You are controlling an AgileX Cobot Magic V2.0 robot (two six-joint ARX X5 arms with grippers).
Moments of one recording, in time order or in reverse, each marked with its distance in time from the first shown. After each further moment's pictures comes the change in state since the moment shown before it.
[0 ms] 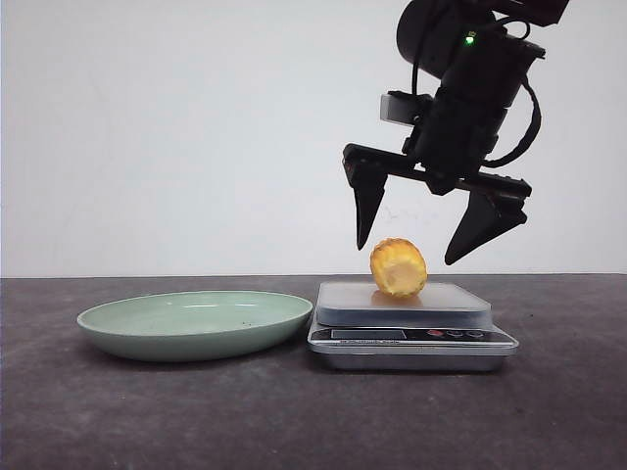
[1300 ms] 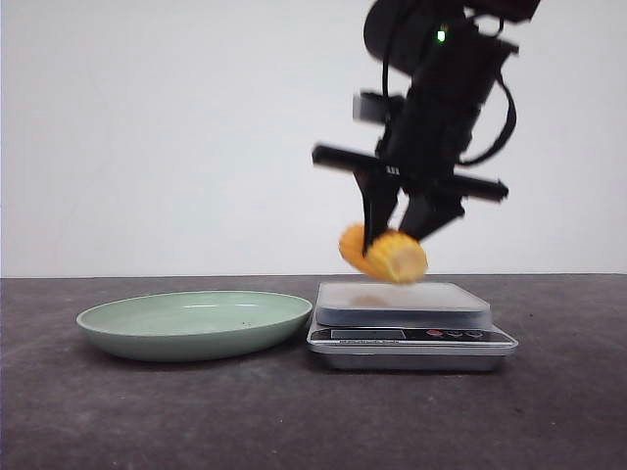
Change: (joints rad) left arm 0.000 0.000 0.000 -0.026 -0.070 -0.003; right arm 0.100 -0.051 0.000 -0.013 0.036 0.033
